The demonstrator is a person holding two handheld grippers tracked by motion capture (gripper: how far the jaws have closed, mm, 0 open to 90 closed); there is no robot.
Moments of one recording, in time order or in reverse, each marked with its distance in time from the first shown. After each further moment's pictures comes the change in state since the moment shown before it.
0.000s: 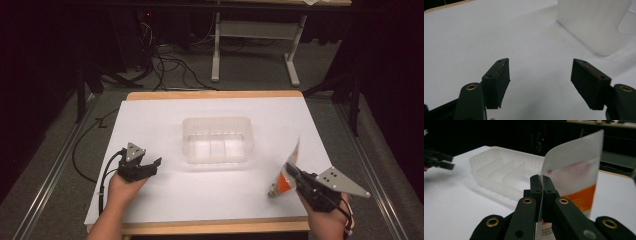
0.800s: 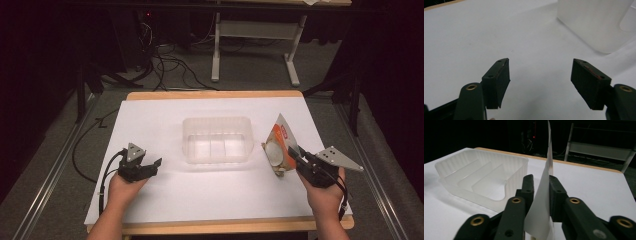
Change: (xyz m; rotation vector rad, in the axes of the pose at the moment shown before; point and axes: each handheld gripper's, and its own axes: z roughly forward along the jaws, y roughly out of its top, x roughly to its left) left arm 0.000 -0.001 0.002 0.007 0.002 -0.002; right arm -0.046 -0.003 0.044 0.012 -0.060 0.061
